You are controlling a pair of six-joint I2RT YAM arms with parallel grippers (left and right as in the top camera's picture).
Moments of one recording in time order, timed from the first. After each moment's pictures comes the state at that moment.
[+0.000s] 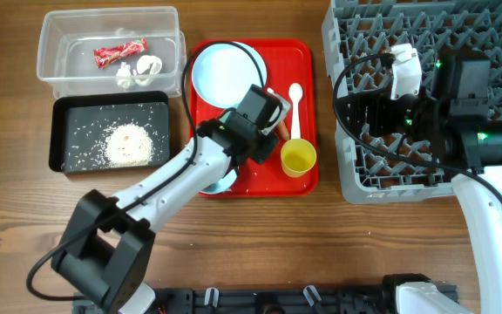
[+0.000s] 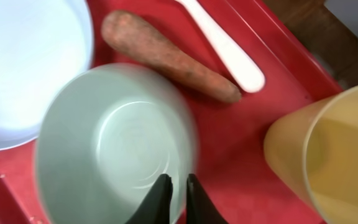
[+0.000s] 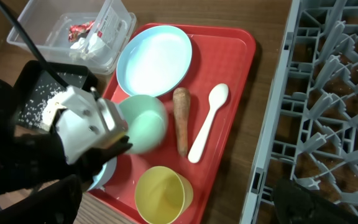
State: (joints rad) left arm -0.65 1.73 1.17 -0.47 -0.07 0.07; right arm 0.04 1.28 1.27 -0.82 -0.48 -0.03
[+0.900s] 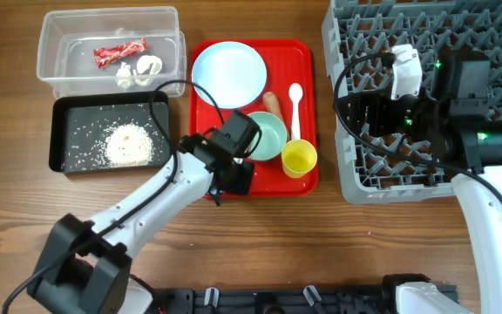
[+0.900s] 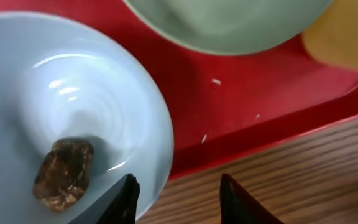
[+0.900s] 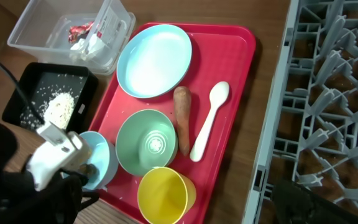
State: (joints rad) left arm -0.63 1.60 1.03 -0.78 0.04 -0.35; right arm 0.04 1.28 1.27 -0.83 -0.48 -0.01
